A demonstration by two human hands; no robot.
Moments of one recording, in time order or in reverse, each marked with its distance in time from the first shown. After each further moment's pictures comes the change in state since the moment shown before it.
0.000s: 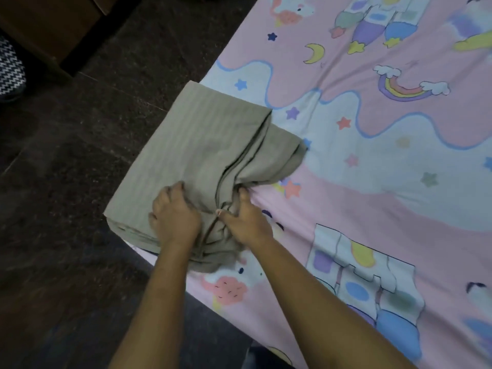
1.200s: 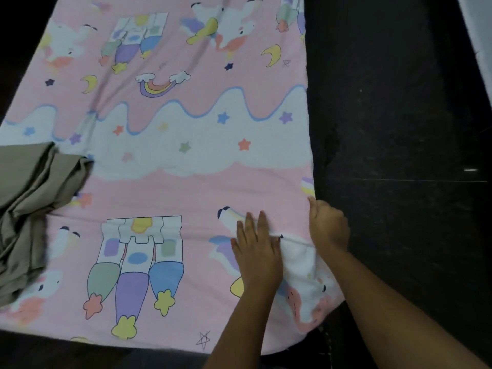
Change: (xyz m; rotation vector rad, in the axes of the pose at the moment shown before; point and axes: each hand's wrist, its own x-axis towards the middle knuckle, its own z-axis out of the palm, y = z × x) left_hand -0.448 0.324 0.209 0.106 -0.307 0.655; right_hand -0.247 0.420 -0.341 -0.270 0.755 0.426
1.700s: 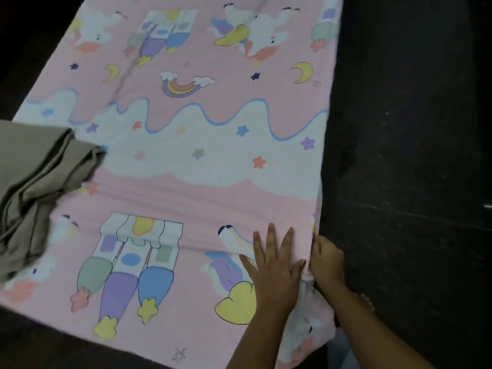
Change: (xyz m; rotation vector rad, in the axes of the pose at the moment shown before) left_hand 0.014 0.040 0.029 0.057 0.026 -0.009; right_hand 0.019 0.018 0.014 0.467 -0.267 0.157
